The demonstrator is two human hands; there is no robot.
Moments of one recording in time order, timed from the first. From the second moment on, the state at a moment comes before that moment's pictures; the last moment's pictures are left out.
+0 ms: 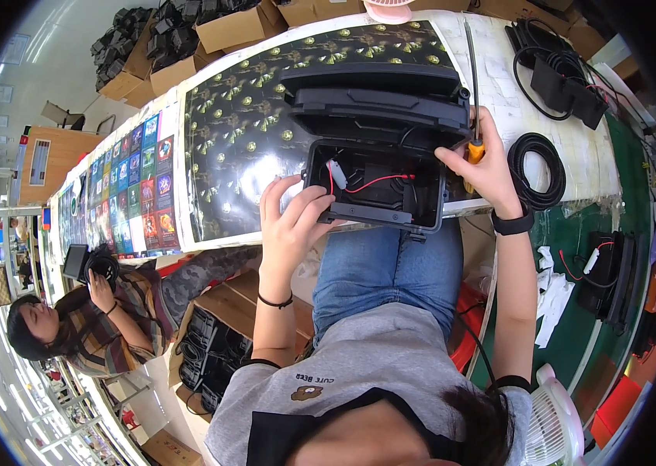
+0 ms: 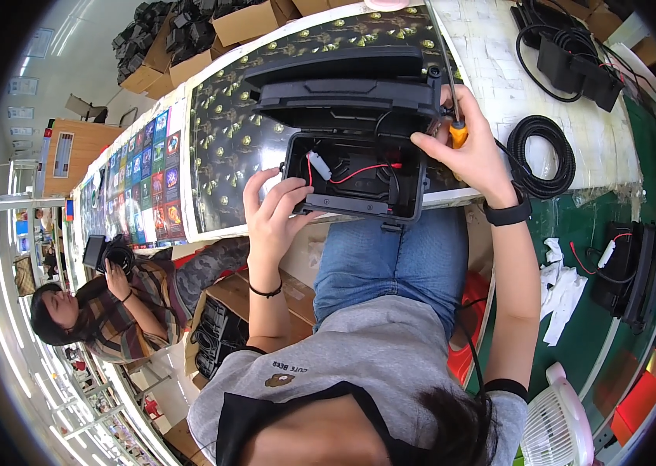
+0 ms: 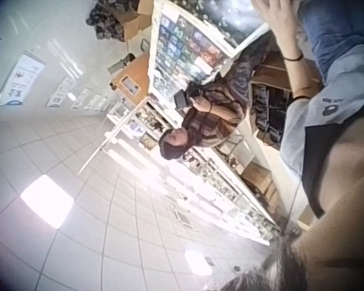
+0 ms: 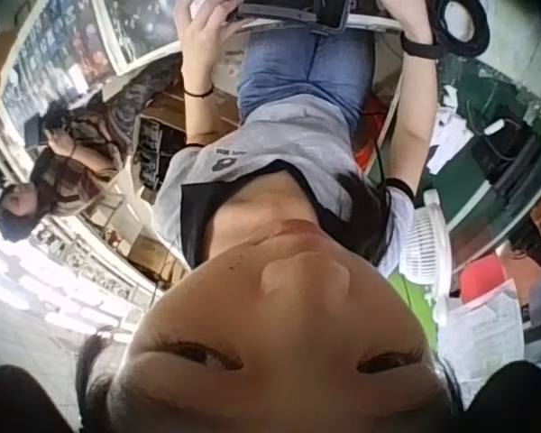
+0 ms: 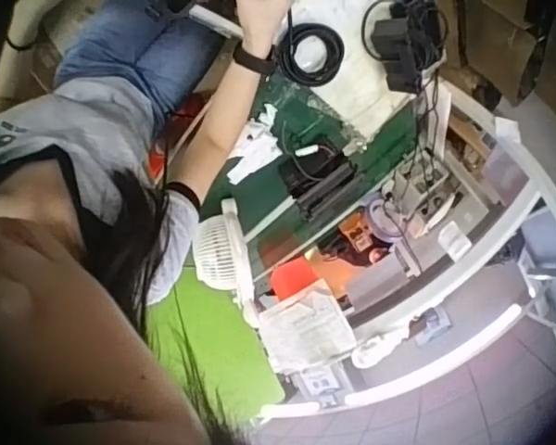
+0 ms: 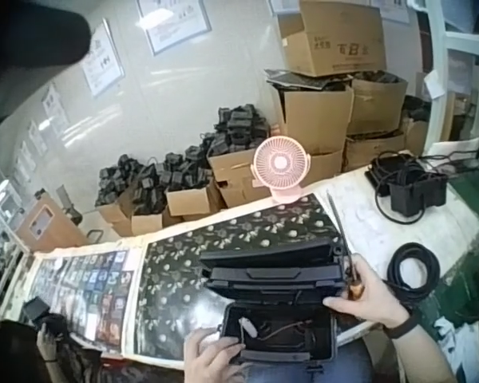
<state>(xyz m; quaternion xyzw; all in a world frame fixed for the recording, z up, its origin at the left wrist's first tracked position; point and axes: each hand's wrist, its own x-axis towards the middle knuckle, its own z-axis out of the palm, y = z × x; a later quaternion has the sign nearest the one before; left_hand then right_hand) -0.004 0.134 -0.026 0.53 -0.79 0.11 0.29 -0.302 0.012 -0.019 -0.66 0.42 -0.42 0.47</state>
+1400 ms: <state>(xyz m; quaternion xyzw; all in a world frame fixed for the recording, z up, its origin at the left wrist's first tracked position) -0.050 0.136 -0.057 0.51 -0.54 -0.15 0.66 -0.305 0.016 0.011 -0.54 0.34 -0.49 0.60</state>
